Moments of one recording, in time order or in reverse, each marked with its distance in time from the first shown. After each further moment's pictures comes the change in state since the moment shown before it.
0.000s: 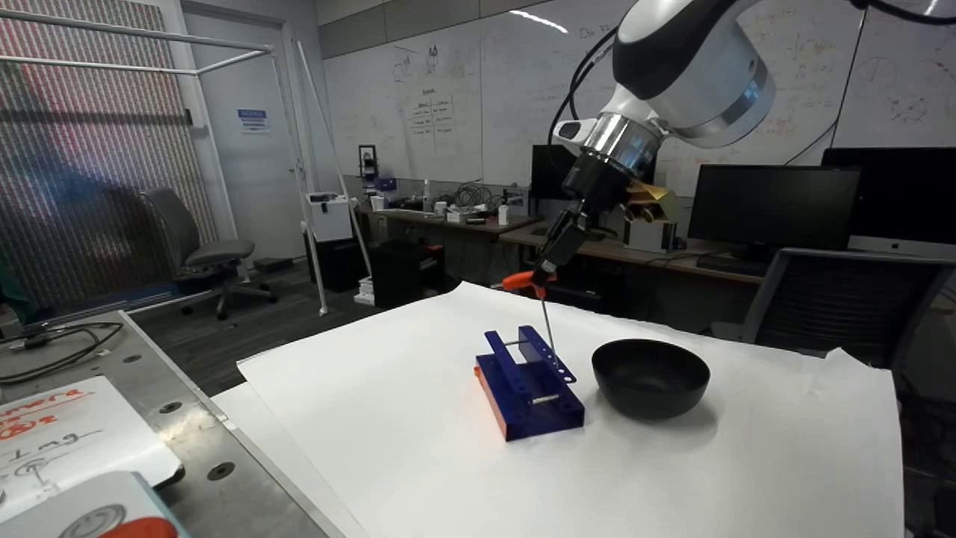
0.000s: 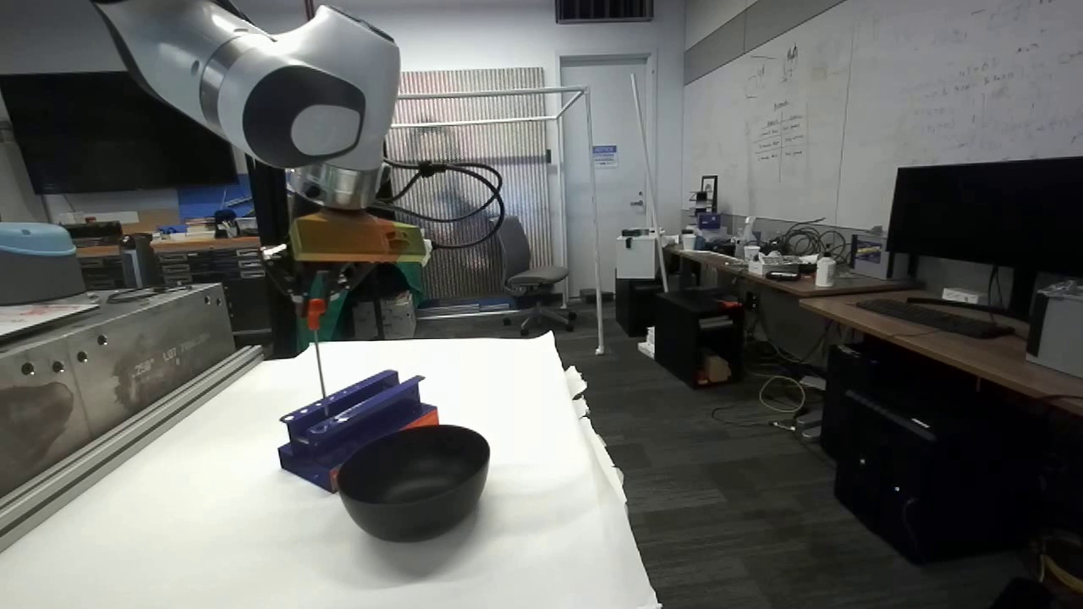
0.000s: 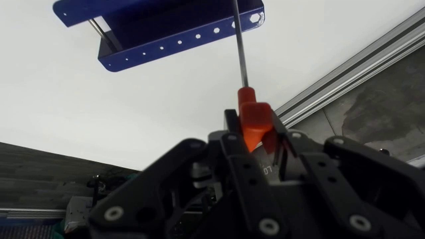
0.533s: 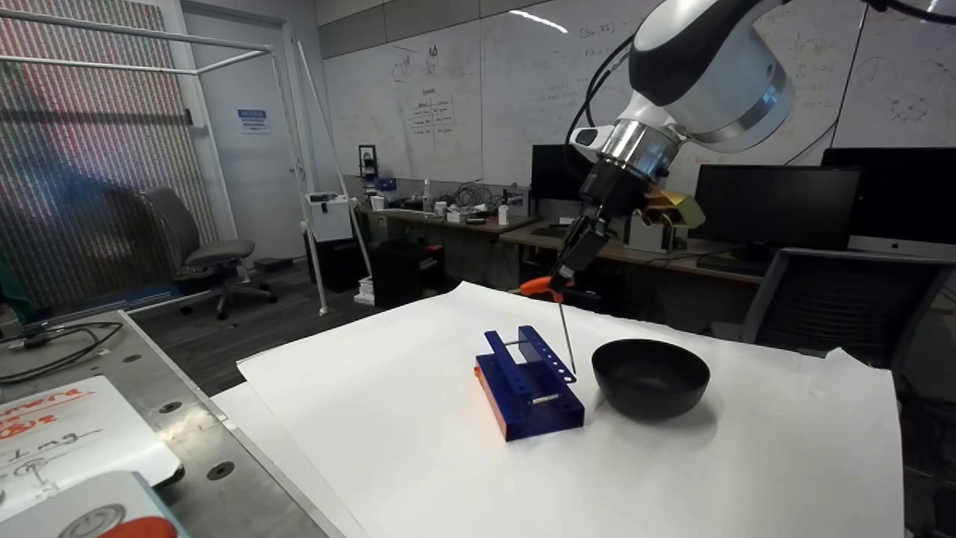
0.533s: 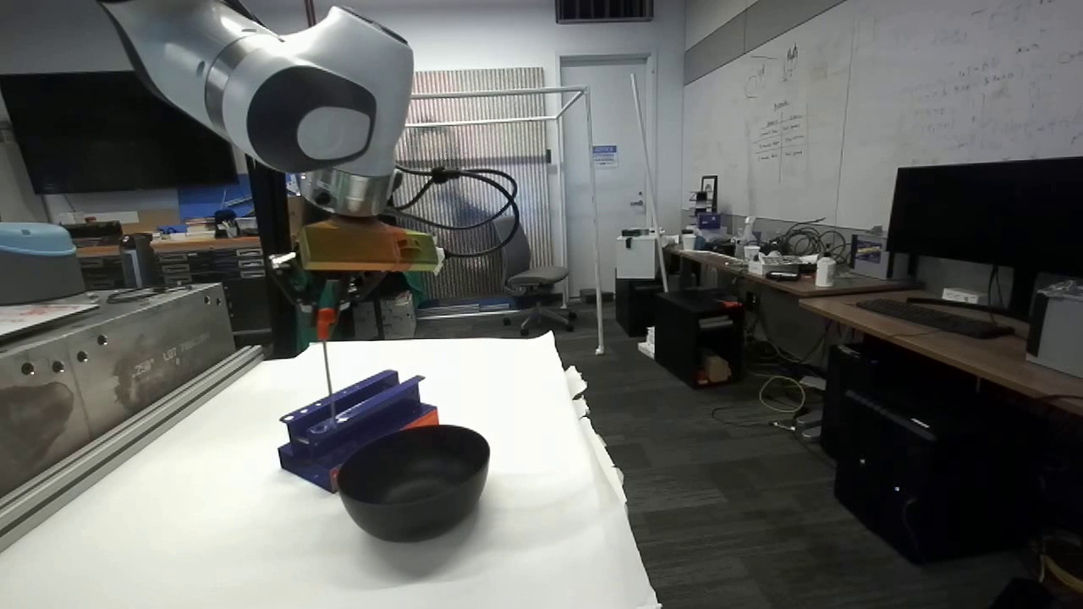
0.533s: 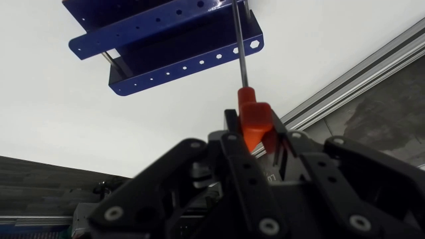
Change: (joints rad) arm 0.000 -0.033 -0.031 -0.059 0.016 0.000 -0.020
